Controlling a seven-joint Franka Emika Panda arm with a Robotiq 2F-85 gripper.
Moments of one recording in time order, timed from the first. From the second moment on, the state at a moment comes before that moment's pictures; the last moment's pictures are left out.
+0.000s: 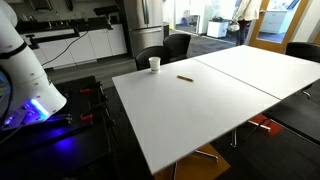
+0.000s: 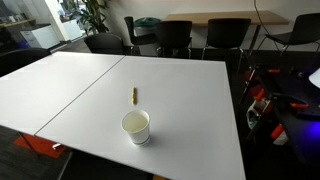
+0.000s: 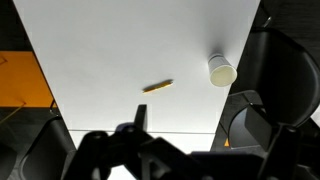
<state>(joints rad) 0.10 -0.70 0.15 -2.55 0.02 2.19 0.20</state>
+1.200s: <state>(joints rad) 0.02 -0.17 0.18 -2.29 0.11 2.53 0.65</state>
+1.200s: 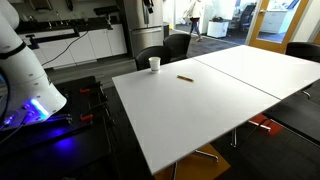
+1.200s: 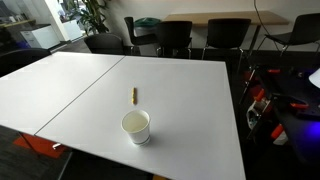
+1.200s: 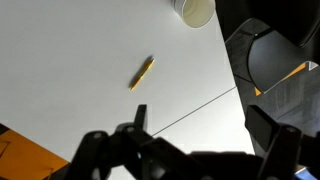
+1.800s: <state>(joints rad) 0.03 0.03 0.16 -2.23 0.07 2.67 0.88</state>
